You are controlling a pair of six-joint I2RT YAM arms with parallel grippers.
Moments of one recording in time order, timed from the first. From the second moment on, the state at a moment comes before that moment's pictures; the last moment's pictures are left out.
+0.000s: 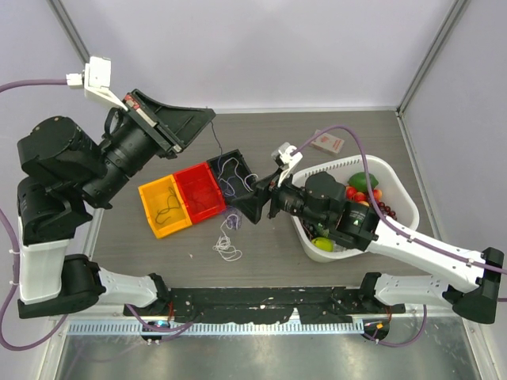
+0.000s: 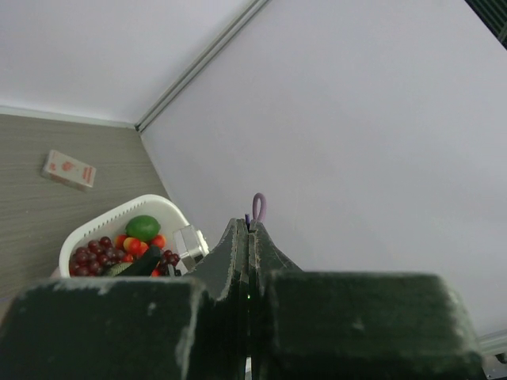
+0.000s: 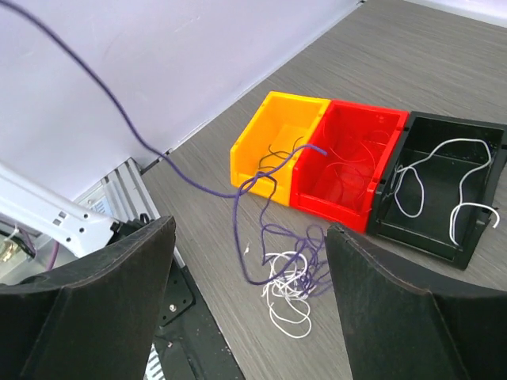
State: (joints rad) left arm -1.09 1.26 2.25 -0.85 -0.42 -0.77; right arm 1.06 1.09 1.03 -0.01 0.03 0.35
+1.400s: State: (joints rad) left arm -1.09 1.24 2.23 -0.85 -0.43 -0.81; right arm 1.10 1.06 1.03 -0.10 -0.03 0.47
